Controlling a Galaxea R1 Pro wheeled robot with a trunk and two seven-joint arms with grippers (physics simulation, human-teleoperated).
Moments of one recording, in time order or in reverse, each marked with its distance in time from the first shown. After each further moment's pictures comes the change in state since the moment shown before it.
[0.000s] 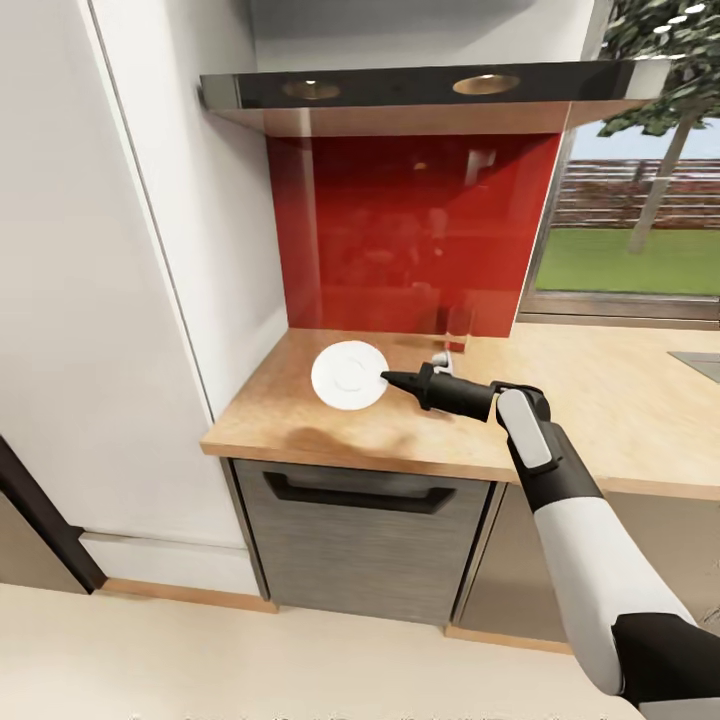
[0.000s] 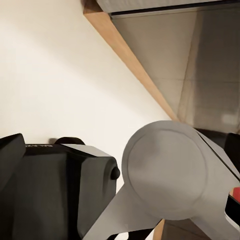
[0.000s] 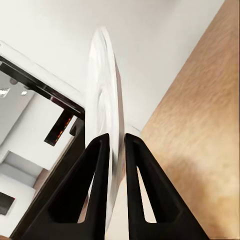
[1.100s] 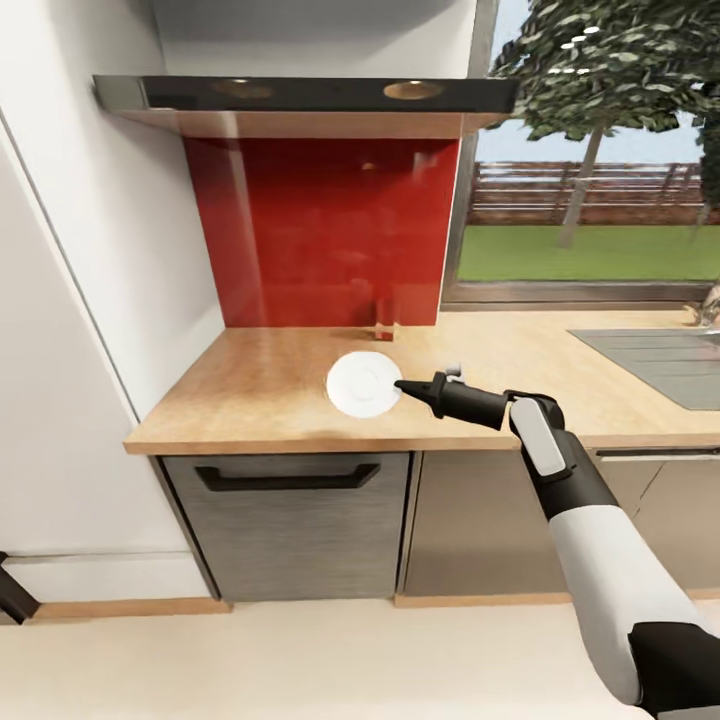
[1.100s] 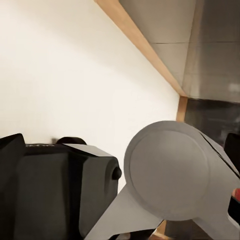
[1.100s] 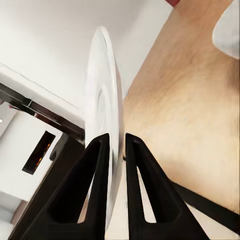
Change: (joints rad) left arm 0.000 -0.001 0.000 0.000 0.000 0.000 0.009; right arm 0.025 -0.050 -0.002 0.007 -0.009 0.000 0.006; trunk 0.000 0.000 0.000
